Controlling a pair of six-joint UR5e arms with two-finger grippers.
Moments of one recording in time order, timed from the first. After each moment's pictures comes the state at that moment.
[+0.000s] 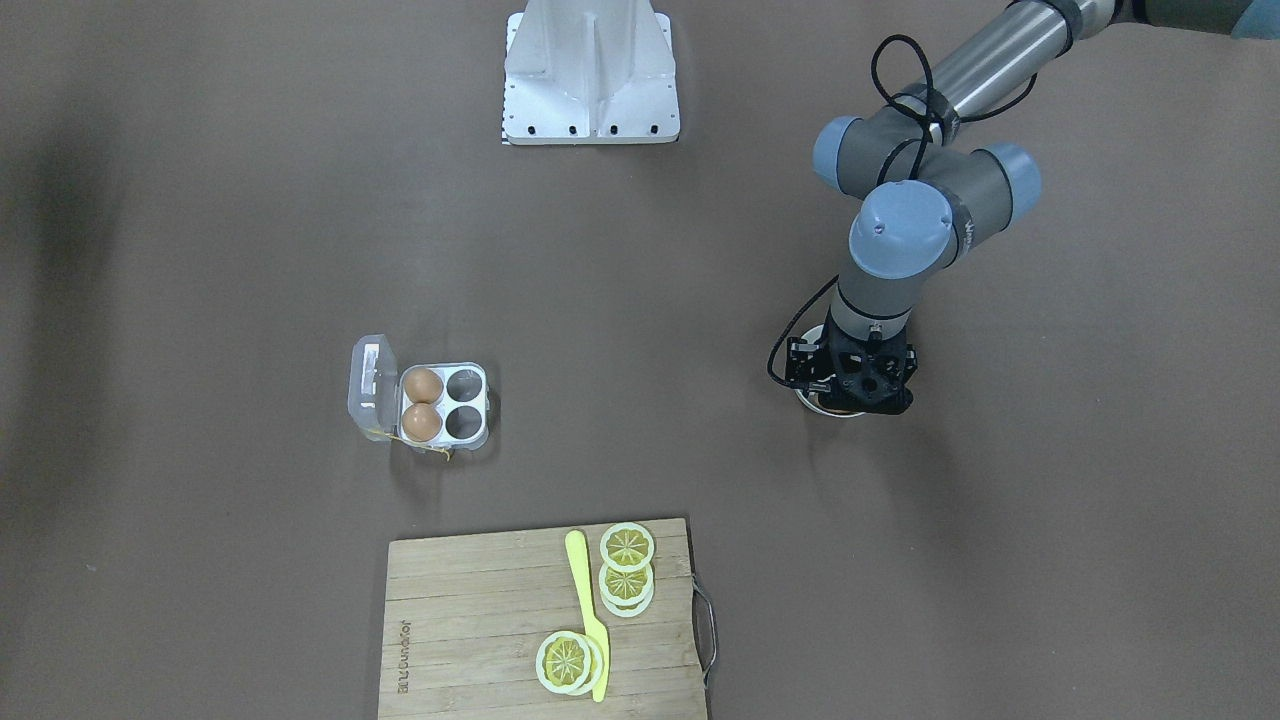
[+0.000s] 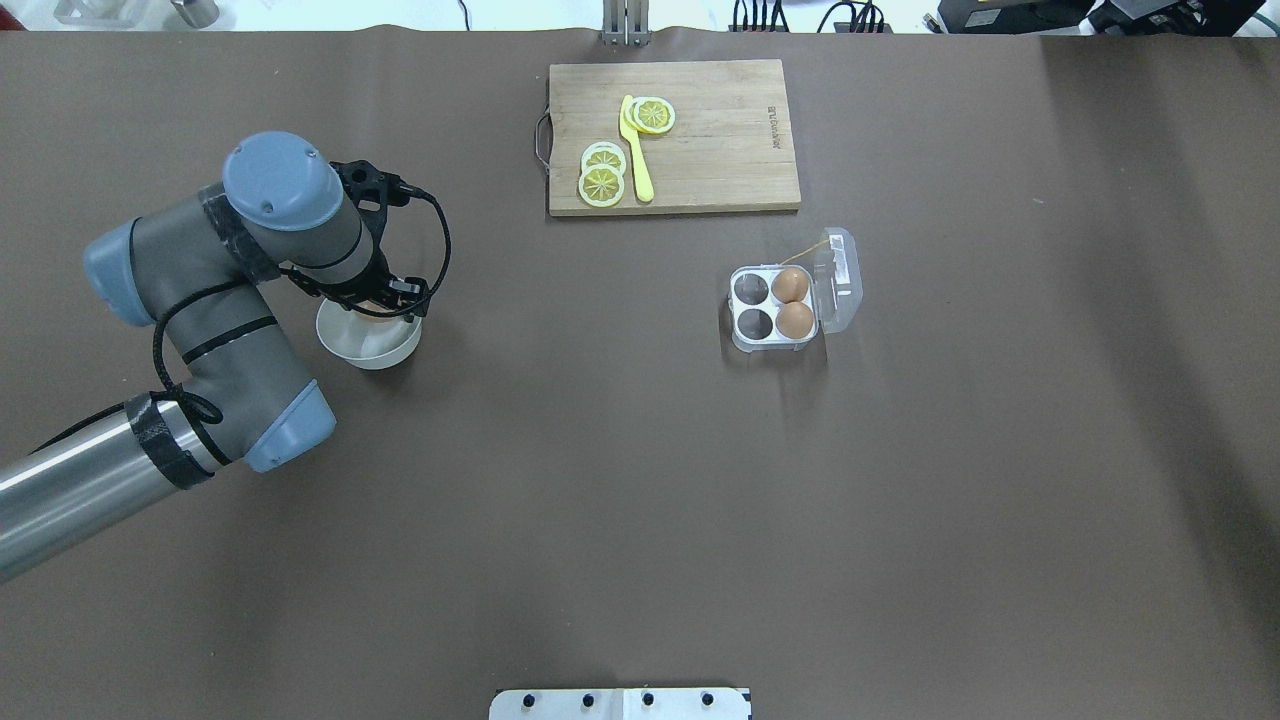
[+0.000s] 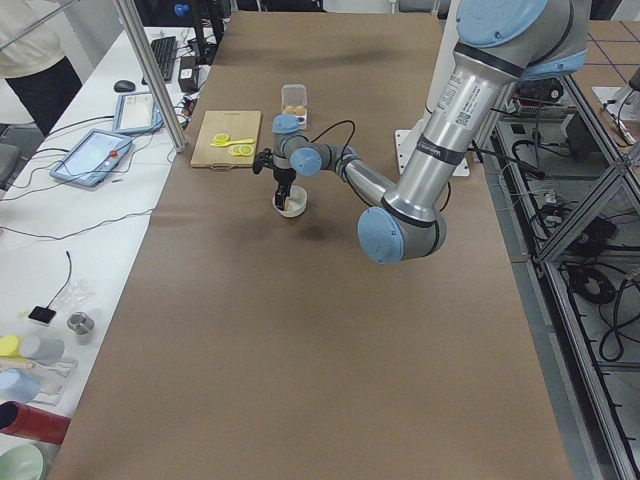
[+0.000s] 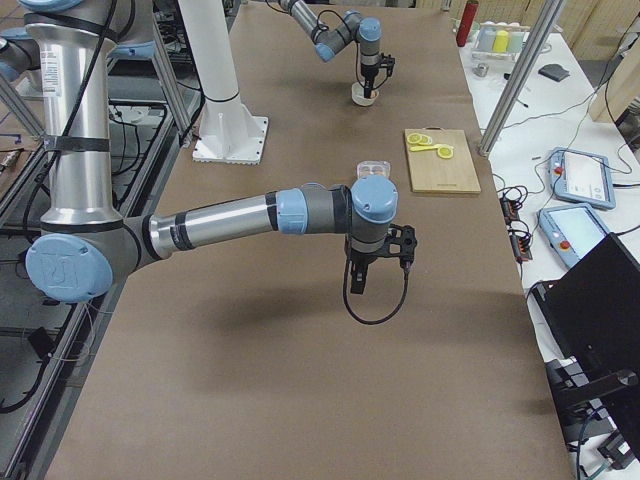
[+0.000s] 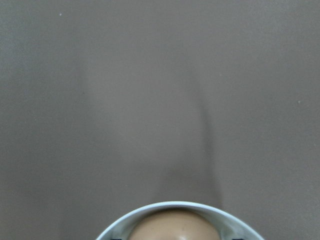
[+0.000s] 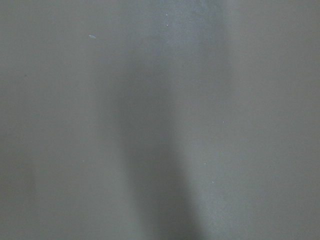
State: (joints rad) left arm -0.72 -2.09 -1.51 -1.75 -1.92 -0.84; right arm 1.52 -1.59 1.85 -1.76 2.47 0.16
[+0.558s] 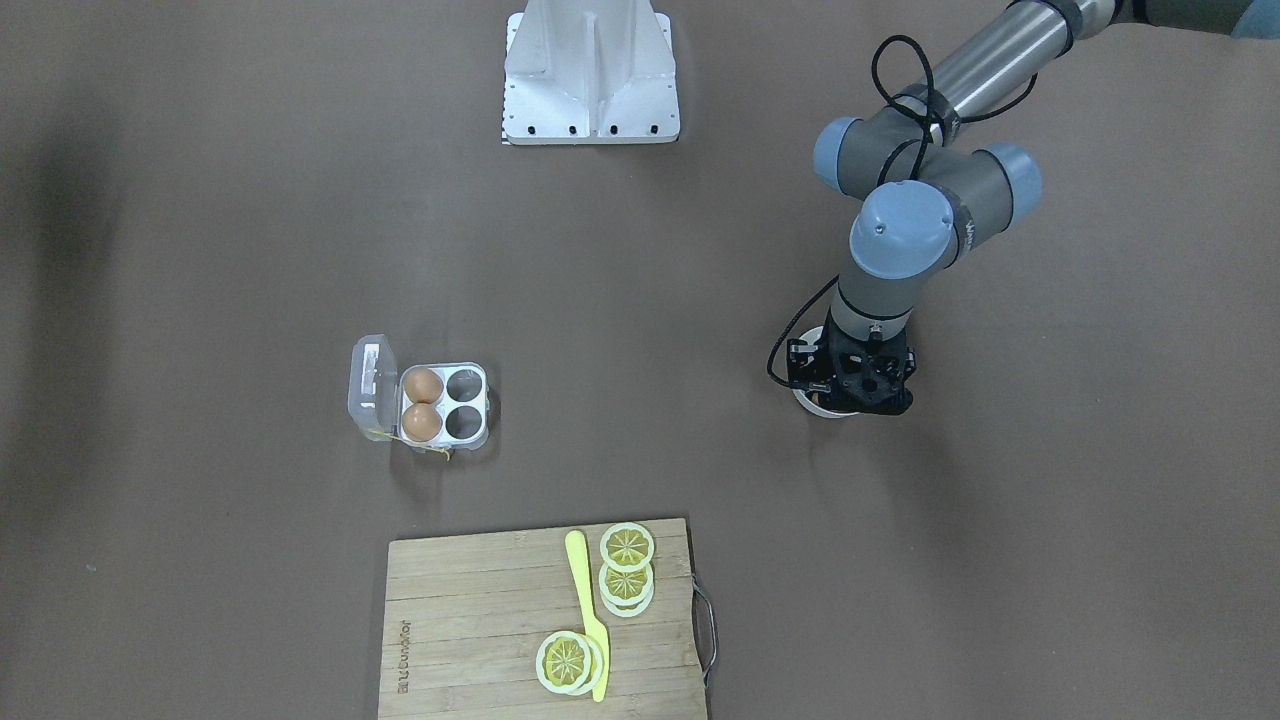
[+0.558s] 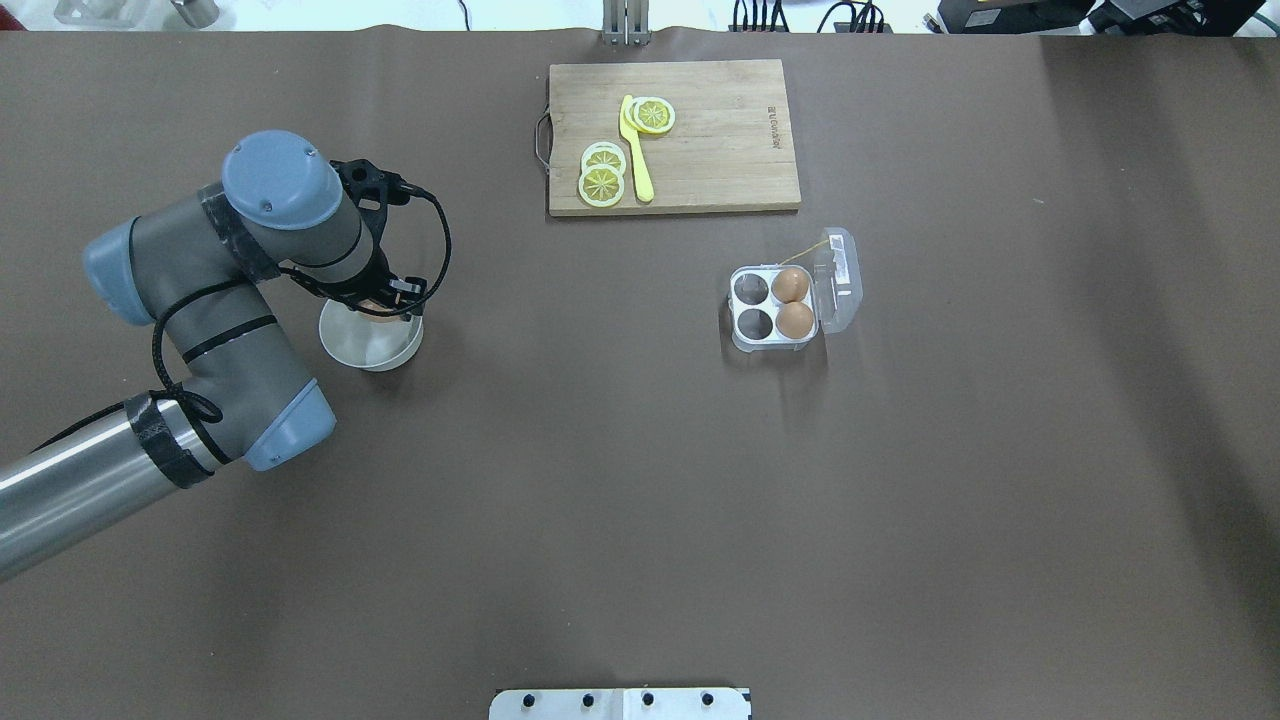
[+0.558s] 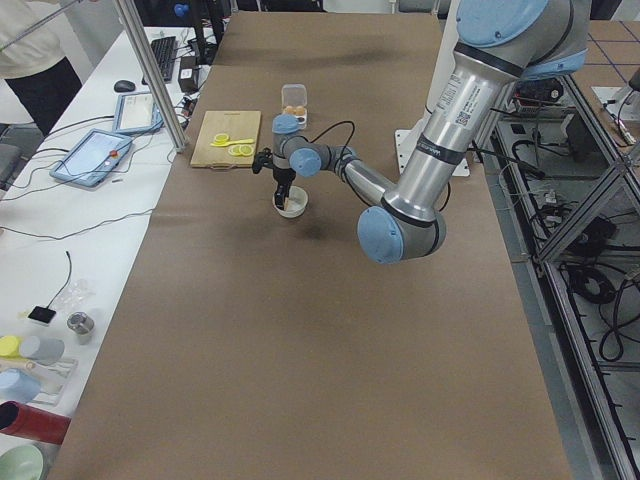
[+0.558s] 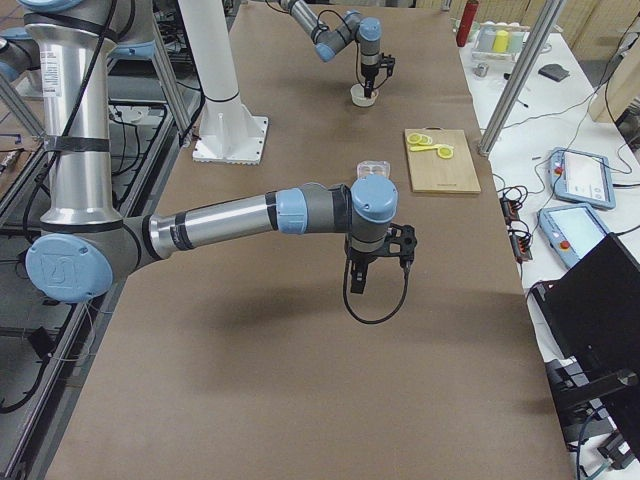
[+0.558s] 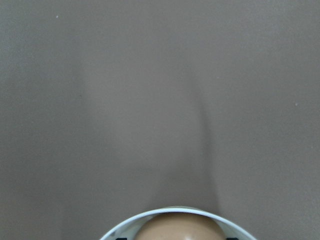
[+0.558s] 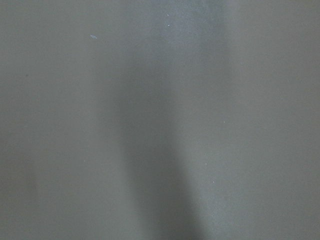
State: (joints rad) left arm -0.73 -2.09 -1.51 -1.75 -1.92 -0.84; right arm 1.52 -1.59 1.85 -1.76 2.47 0.16
